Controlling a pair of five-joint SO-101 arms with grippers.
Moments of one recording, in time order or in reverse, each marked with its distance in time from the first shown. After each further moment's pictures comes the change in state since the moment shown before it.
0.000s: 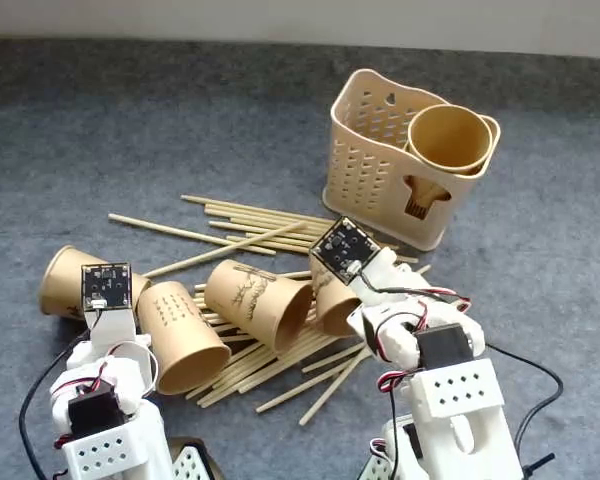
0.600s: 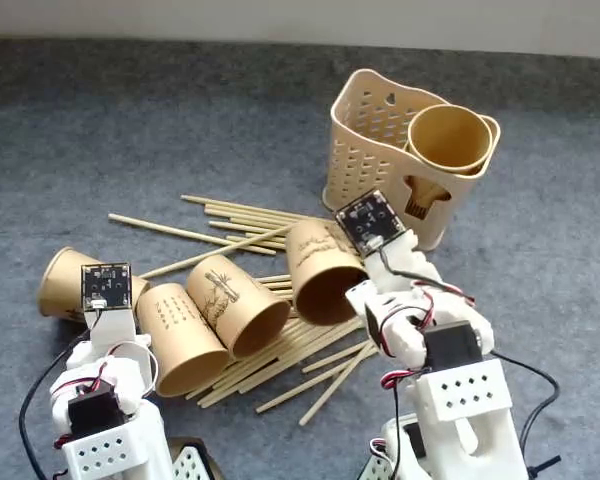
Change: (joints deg) left arm 0.0 0.0 0.0 0.0 0.0; right arm 0.0 0.0 -6.4 1.0 -13.9
